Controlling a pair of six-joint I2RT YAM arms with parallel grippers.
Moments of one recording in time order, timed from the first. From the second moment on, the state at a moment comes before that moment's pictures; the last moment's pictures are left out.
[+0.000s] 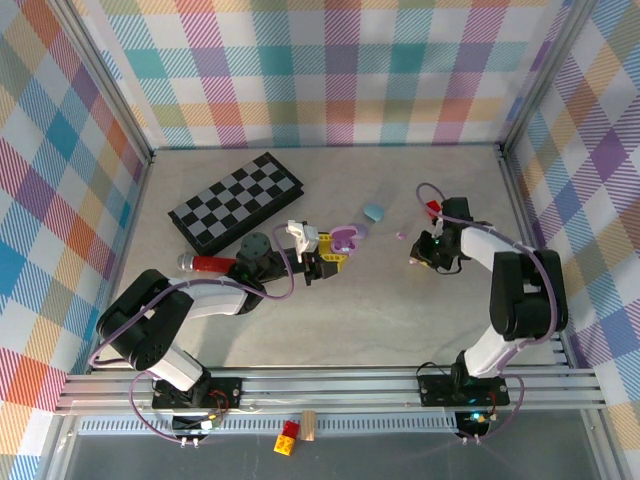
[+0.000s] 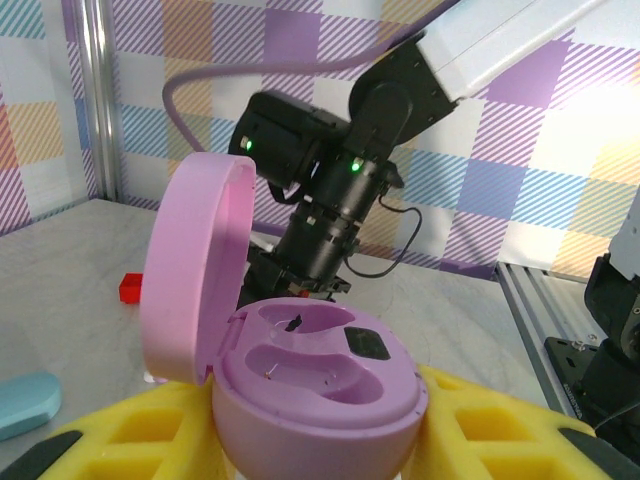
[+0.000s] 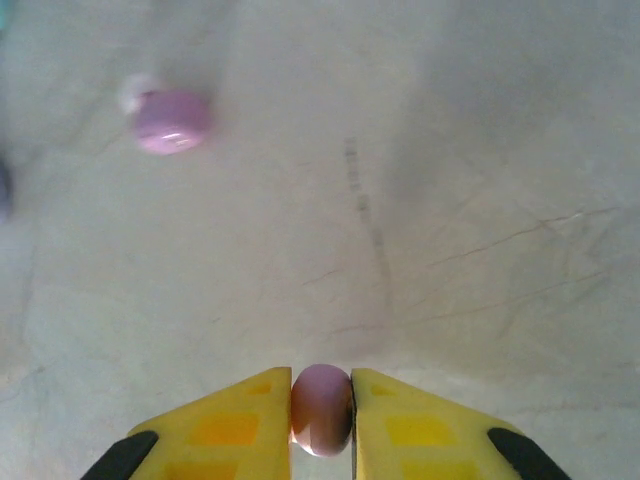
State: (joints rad) left arm -0.63 1.55 0.58 1.04 0.69 -0.13; right arm 0.08 1.61 0.91 -0.49 -0.32 0.43
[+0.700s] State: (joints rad) left arm -0.61 1.57 0.61 0.99 0.70 -0.10; right arm 0.53 1.09 1.00 -0.50 -0.23 0.03
